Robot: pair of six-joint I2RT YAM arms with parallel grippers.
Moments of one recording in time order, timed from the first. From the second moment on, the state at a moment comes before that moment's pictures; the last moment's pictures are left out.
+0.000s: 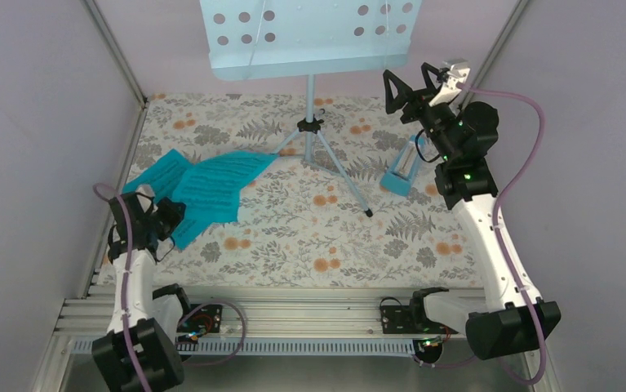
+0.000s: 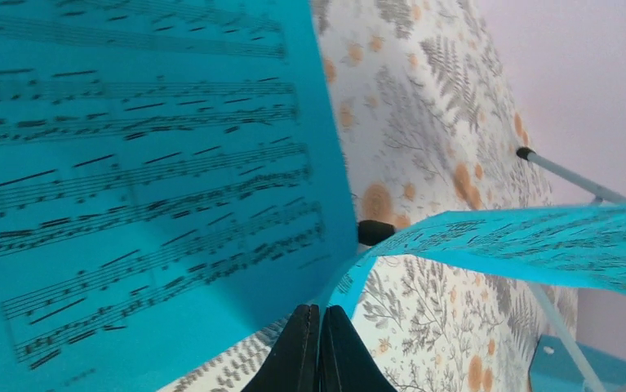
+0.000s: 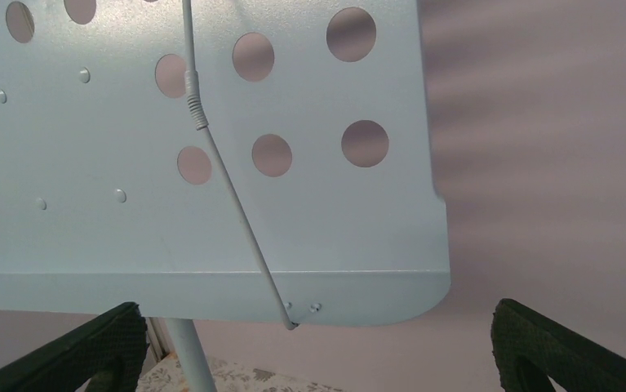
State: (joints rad) left arm 0.38 0.82 0.43 -0.35 0.52 -0.64; right arm 0.18 1.15 1.23 0.14 -0.27 0.25
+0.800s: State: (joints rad) left arm 0.67 1.20 0.37 -0.22 0.74 -0.51; right arm 0.18 1.07 1.14 0.06 -0.22 0.25
